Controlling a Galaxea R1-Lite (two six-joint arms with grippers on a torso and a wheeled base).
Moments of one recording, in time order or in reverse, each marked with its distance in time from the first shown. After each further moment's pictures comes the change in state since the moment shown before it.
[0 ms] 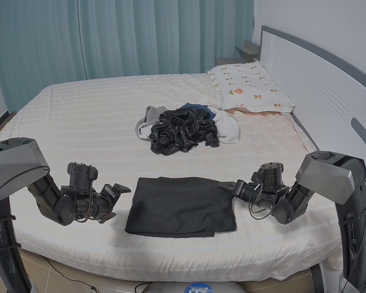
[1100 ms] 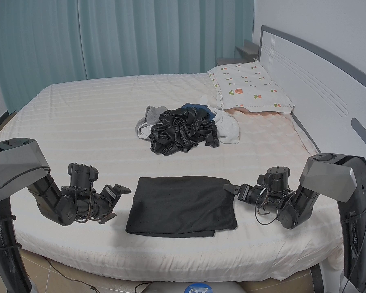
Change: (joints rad) left arm -0.003 0.003 0.002 0.000 0.001 0.004; right arm -0.031 -0.022 0.164 -0.137 -0.032 -0.167
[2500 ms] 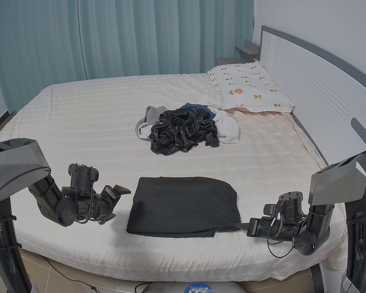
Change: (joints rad) left arm -0.003 0.002 0.003 0.000 0.020 0.001; right arm 0.052 -0.089 0.426 -0.193 0.147 -0.046
